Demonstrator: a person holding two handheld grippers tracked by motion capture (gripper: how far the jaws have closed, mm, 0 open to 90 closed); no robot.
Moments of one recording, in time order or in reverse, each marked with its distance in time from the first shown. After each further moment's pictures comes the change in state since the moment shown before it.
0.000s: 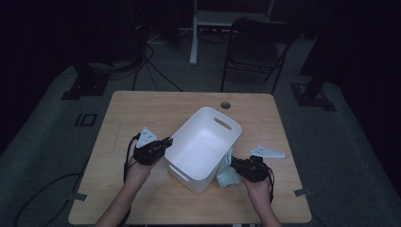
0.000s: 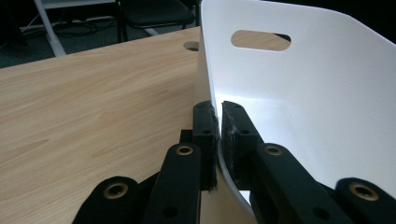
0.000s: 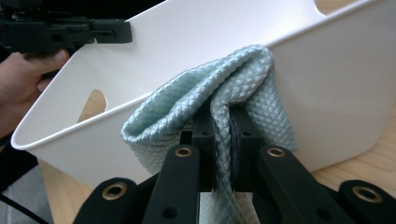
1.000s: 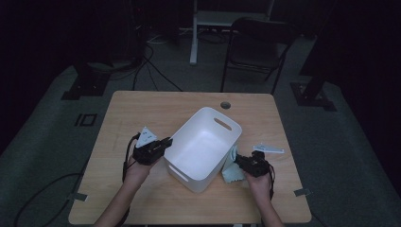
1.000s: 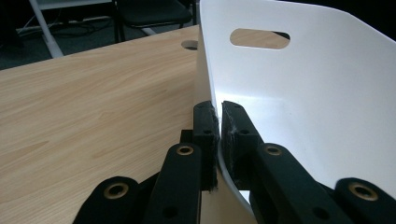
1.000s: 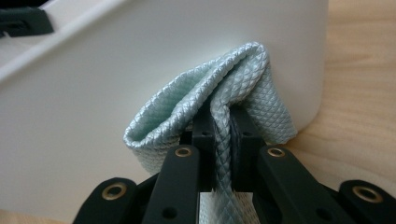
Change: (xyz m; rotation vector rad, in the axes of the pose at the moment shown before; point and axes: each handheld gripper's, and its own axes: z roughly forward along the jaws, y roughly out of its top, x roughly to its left) left arm 0.002 0.000 -0.001 0.004 -0.014 0.017; right arm -0.041 -0.011 0.015 0.049 -0.099 0.092
